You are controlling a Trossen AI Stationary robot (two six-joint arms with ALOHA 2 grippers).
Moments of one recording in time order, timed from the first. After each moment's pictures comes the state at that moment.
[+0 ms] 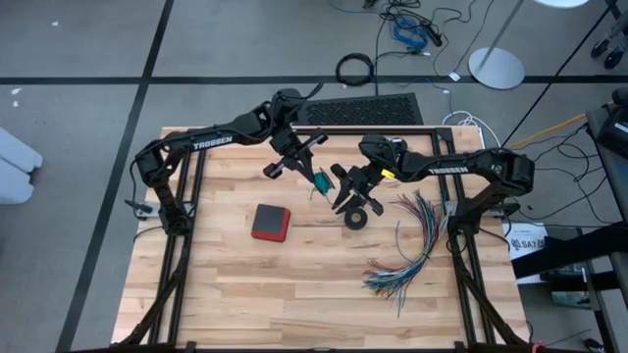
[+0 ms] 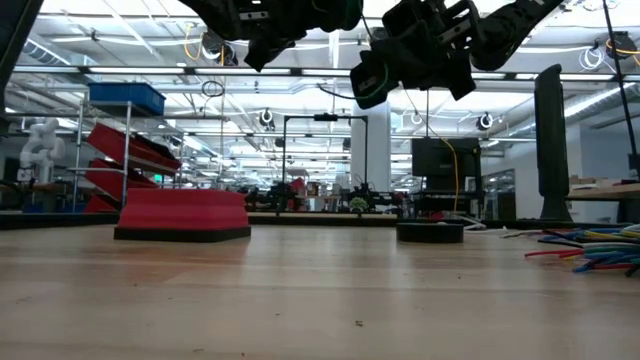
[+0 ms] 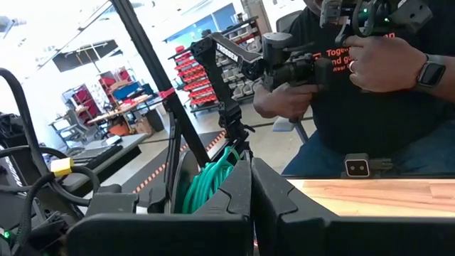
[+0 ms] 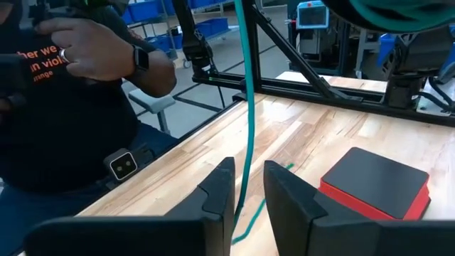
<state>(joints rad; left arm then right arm) 0.51 1.76 1.46 -0.09 1.56 0.85 -0.35 1.54 0.87 0.33 -1.05 -0.18</state>
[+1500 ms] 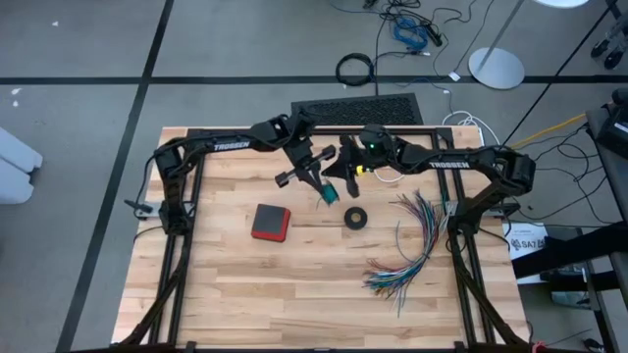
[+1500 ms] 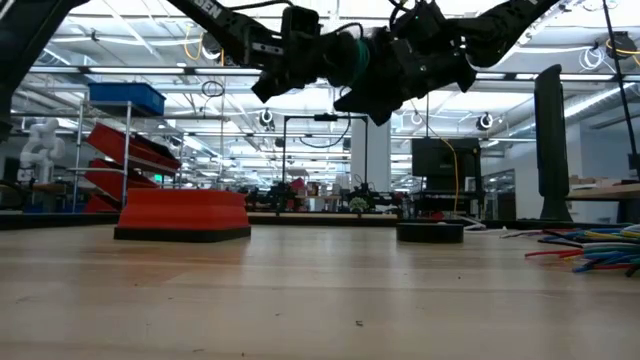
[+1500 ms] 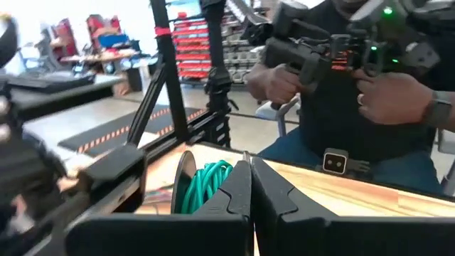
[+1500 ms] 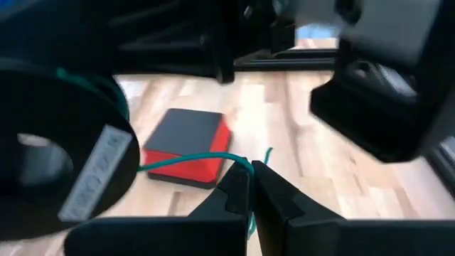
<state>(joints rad) 0.47 1.91 1.45 -0.19 1.50 0.79 -0.42 1.53 0.92 0.23 -0.50 -0.13</state>
